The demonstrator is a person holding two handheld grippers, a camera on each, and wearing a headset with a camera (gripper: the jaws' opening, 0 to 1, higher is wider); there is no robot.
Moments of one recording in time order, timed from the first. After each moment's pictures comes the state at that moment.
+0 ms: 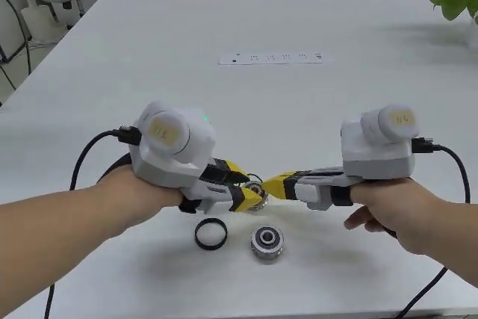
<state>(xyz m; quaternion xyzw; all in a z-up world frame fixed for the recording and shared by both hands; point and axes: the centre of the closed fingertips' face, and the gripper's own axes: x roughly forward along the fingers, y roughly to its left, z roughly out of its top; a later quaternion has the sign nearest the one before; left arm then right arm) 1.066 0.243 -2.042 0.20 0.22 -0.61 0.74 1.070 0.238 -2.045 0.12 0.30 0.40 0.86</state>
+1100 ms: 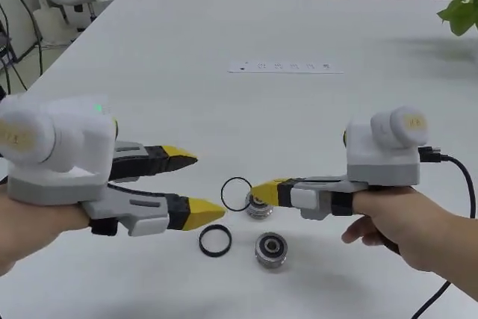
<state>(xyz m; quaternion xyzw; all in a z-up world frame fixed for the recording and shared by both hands) 1.038 0.317 -1.972 0.13 0.18 -0.58 0.78 1.052 0.267 -2.015 0.17 0.29 0.44 0.83</state>
